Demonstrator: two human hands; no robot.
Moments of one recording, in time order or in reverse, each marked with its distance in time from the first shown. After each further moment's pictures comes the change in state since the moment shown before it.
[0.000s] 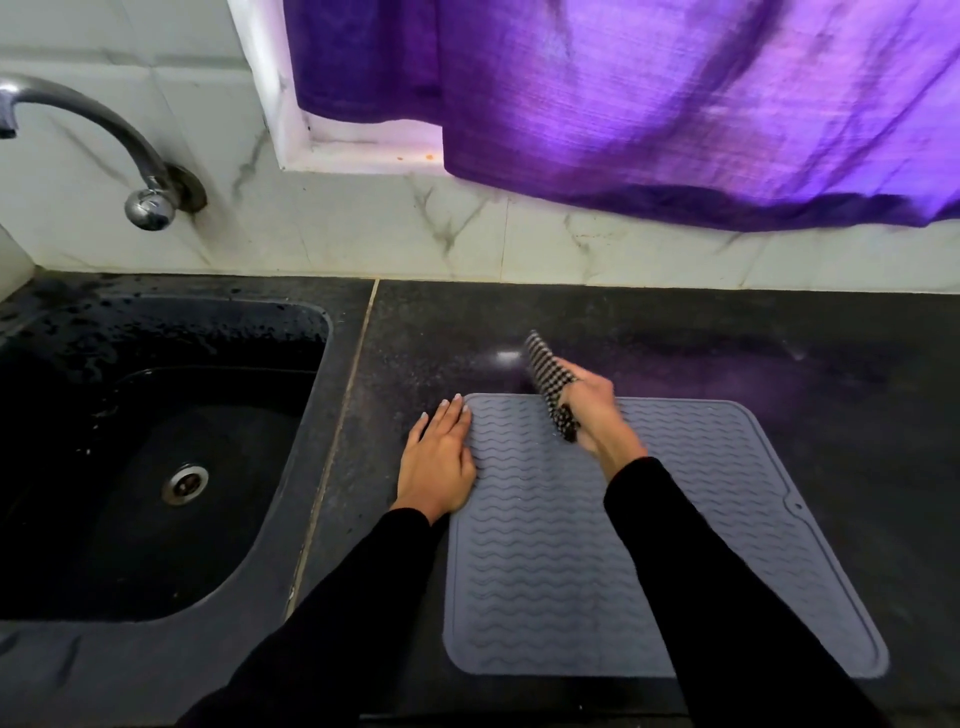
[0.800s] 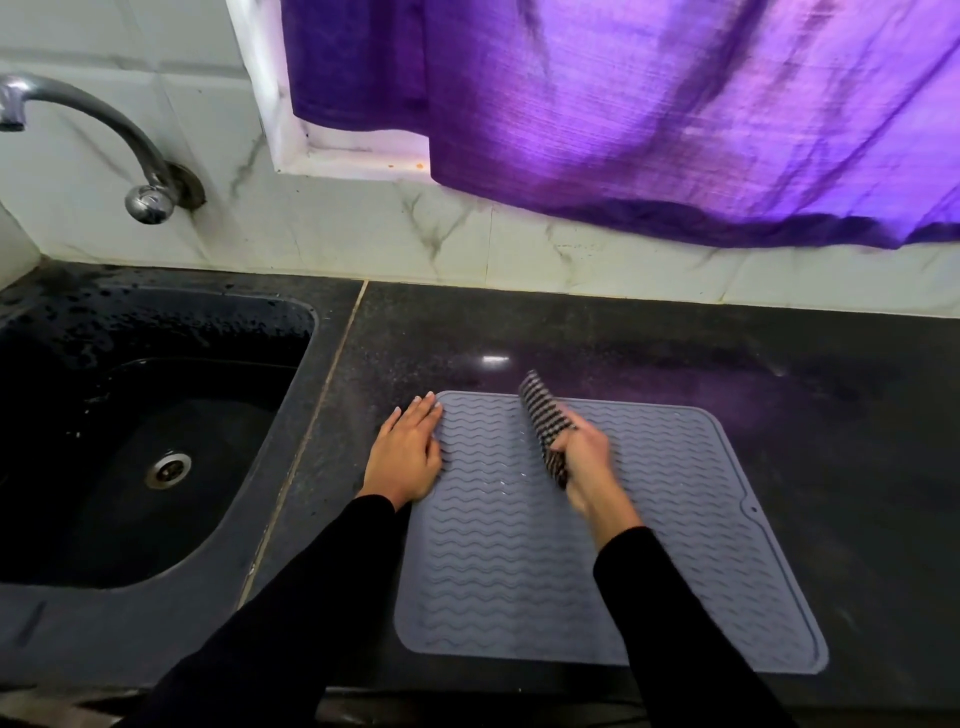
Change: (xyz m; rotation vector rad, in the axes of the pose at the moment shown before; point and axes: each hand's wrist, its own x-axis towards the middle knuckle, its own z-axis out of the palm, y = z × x) left_hand 0.002 0.000 0.003 -0.032 0.057 -0.023; right_hand -0.053 0.017 -0.041 0.030 0.075 0.031
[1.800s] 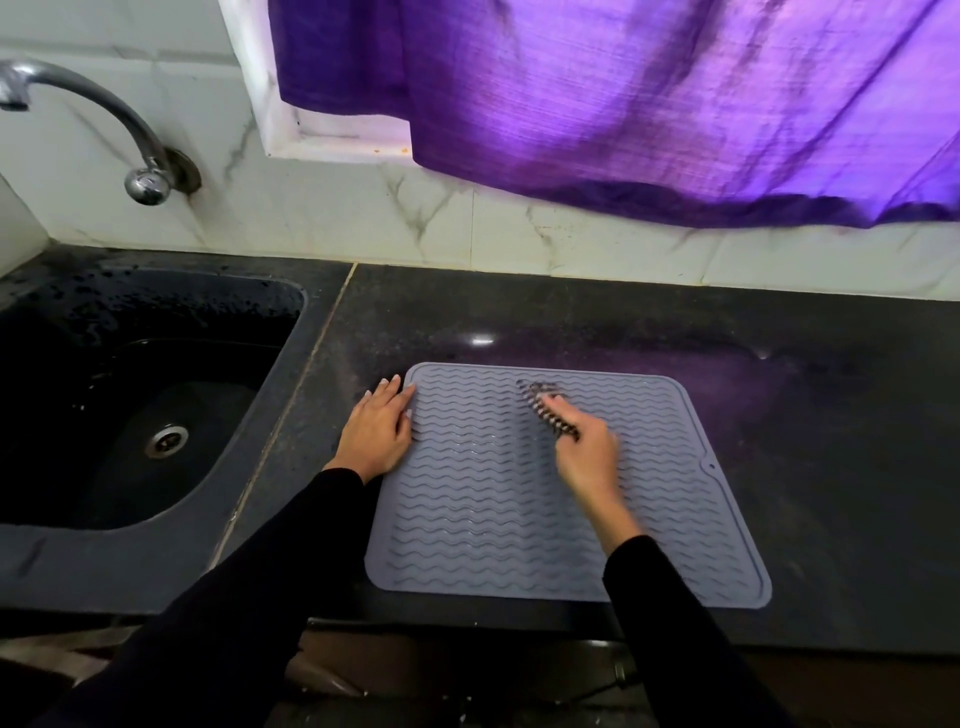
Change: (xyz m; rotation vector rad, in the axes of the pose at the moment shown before) left_hand -0.020 0.006 -0.004 -0.019 -0.017 -0.077; right_hand -0.031 0.011 -0.063 -0.637 -0.033 -0.368
